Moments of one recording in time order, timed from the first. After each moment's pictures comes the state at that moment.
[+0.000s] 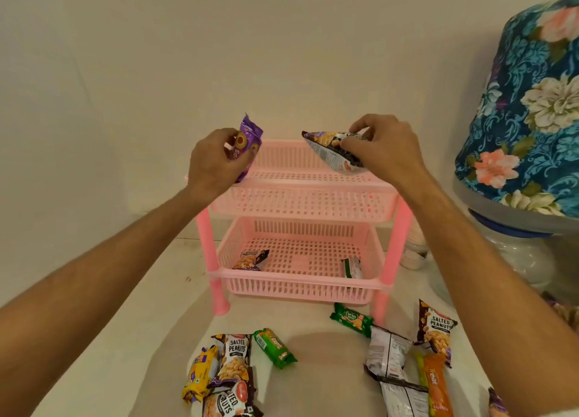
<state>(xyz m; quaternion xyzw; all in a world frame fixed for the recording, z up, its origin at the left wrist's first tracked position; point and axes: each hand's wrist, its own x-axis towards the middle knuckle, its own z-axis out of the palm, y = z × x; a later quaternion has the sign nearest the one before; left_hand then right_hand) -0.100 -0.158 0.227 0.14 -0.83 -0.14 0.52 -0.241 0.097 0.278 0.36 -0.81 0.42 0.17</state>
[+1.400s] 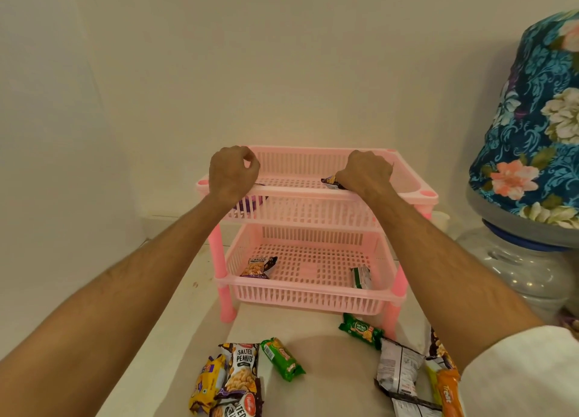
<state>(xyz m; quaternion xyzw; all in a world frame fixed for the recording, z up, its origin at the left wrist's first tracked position) -0.125 -0.168 0.220 0.26 -0.84 -0.09 0.47 -0.286 0.014 0.240 0.29 -0.93 0.16 0.15</state>
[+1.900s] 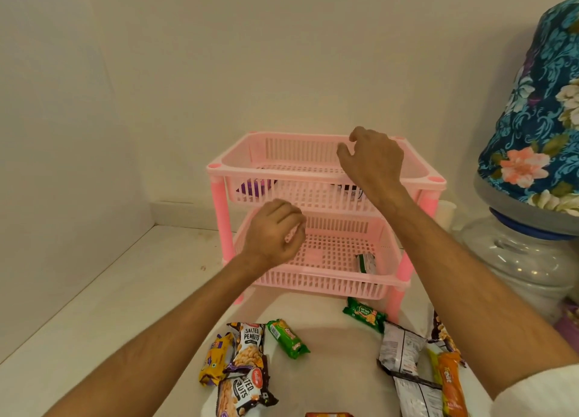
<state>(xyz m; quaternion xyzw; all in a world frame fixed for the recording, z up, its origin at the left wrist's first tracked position) -0.092 -0.089 0.111 -0.10 -0.83 0.00 0.55 -0.243 0.035 0.234 0.35 -0.84 0.26 0.32</state>
